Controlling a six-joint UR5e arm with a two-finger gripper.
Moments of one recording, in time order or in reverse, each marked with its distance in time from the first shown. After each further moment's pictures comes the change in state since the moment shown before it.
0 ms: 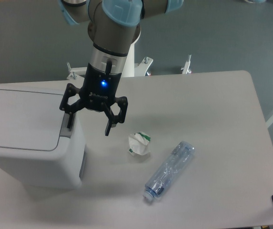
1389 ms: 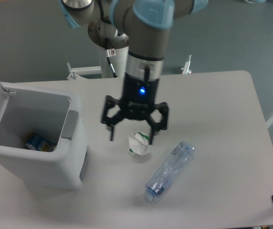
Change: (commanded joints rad) arm 0.164 -0.136 0.113 -0.002 0.231 0.294
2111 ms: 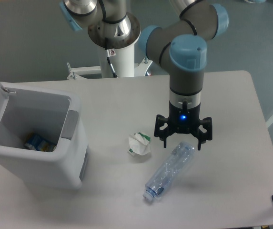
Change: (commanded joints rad) arm 0.046 -0.091 -0.051 0.000 0.209 0.301
